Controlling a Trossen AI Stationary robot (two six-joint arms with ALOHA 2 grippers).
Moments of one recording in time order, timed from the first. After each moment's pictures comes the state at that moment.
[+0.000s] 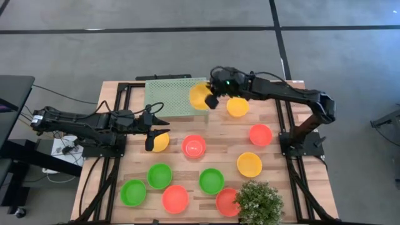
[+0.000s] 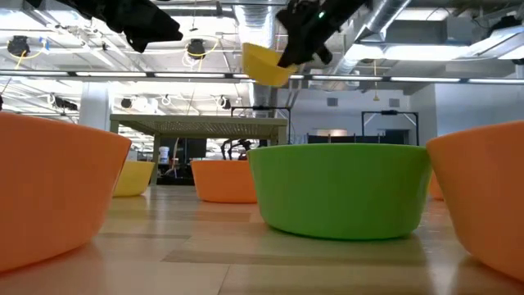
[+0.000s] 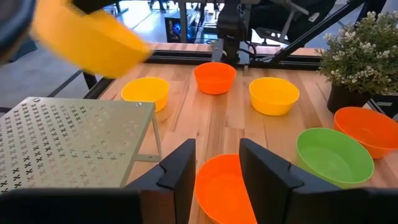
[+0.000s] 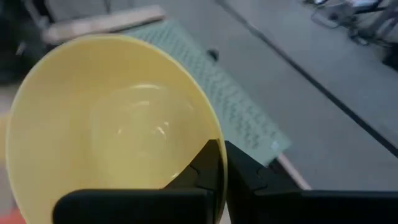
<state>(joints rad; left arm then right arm) -0.10 0.77 0.59 -0.13 -0.22 -0.01 -0.33 1.58 1.42 -0.40 0.24 0.06</state>
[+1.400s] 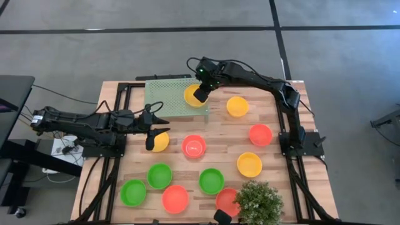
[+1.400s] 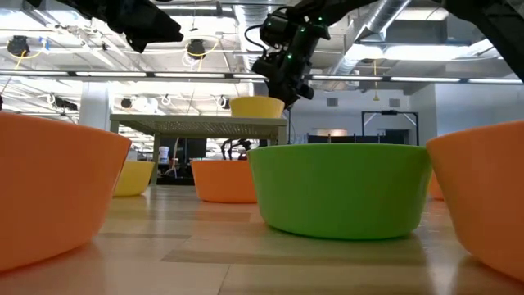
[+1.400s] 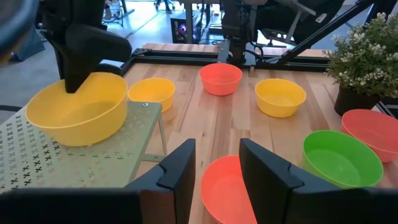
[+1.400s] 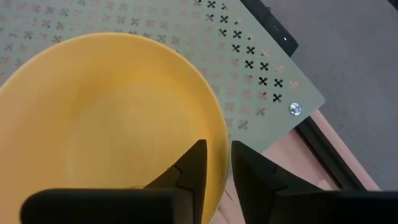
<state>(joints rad) -0.10 0.77 0.59 -0.13 -0.24 -0.01 -0.45 2.03 1.94 -0.92 0.08 0.11</state>
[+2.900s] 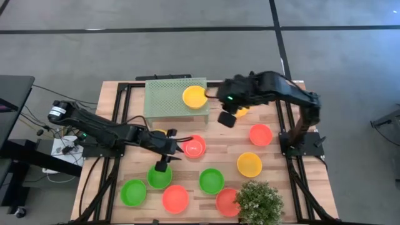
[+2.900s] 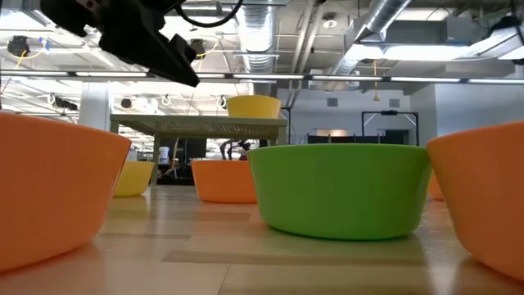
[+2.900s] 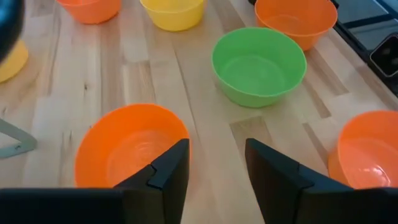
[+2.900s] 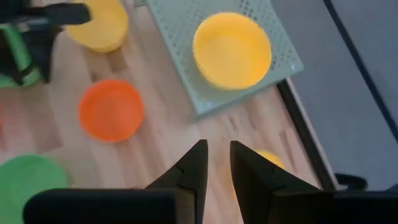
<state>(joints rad) -0.26 1.27 0.71 -0.10 -0.02 0.10 0.01 1.76 2.26 -1.57 0.35 0.26</state>
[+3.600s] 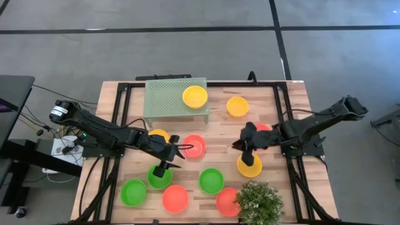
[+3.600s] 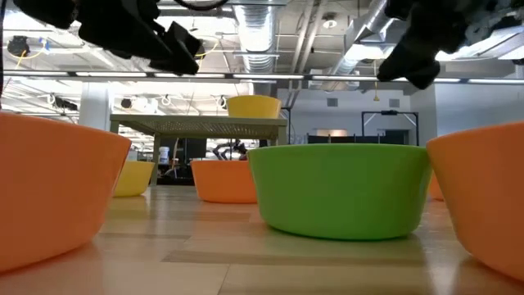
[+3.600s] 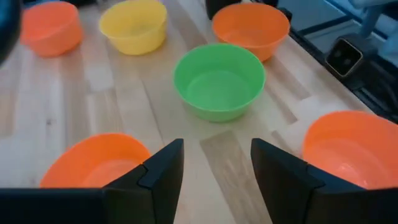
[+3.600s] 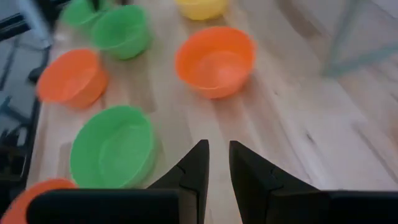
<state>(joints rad) -0.30 1.30 0.69 0.02 0.05 0.17 0.33 1.06 0.66 -0.27 0.29 0.50</state>
